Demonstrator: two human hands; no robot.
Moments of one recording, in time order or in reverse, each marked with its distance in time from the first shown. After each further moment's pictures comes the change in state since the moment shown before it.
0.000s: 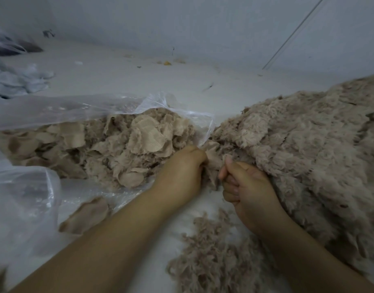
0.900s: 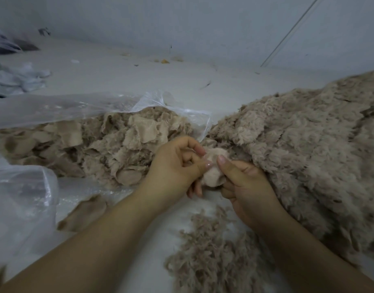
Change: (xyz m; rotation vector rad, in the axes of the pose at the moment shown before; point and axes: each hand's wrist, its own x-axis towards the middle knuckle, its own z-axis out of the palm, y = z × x) left_hand -0.012 0.009 -0.014 -0.973 0.029 -0.343; right_hand -0.005 -0.006 0.001 0.002 -0.067 -0.012
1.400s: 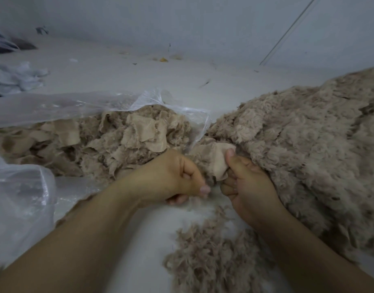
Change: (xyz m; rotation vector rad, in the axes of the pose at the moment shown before) left_hand 0.004 0.005 -0.028 0.204 -0.496 -0.248; right_hand 0.001 -0.002 0.001 0.103 0.108 0.055
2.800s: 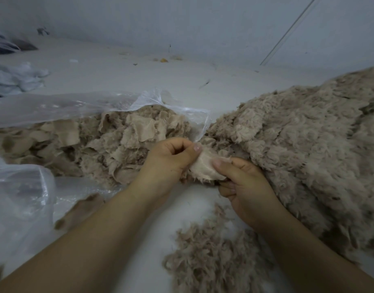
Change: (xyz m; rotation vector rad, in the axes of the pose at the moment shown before) left_hand 0.016 0.003 0.022 -0.330 0.576 0.140; right_hand -0.002 -0.003 -0.001 -0.086 -0.132 0.017
